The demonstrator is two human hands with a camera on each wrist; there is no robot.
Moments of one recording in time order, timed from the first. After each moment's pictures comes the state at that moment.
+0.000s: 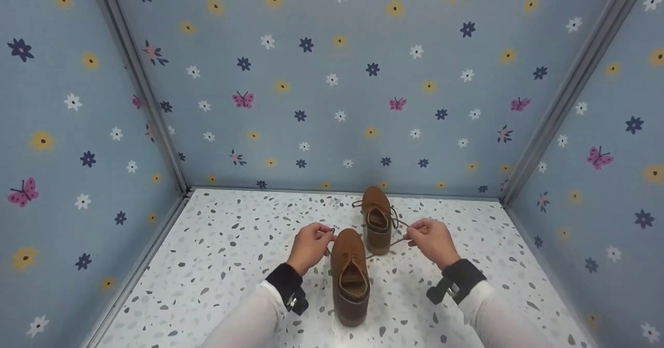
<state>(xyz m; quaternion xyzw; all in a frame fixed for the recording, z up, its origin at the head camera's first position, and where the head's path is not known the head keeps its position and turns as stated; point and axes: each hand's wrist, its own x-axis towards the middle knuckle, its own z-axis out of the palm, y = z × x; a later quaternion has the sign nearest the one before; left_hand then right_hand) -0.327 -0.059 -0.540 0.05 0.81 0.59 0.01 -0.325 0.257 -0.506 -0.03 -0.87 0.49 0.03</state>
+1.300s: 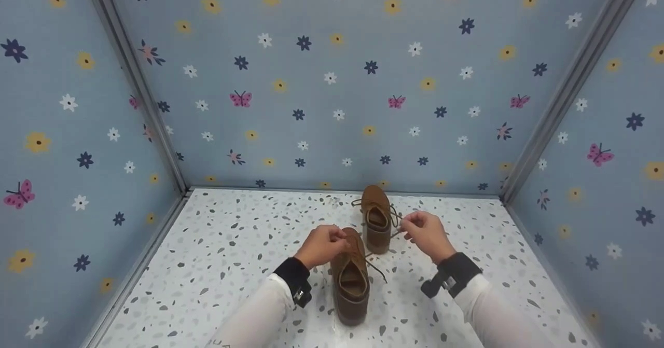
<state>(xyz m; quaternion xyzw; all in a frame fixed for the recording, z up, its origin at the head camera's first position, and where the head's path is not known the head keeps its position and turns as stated) -0.336 -0.044 -0.537 0.17 0.84 0.51 0.05 -0.330 0.248 -0.500 0.00 -0.83 0.55 0.03</state>
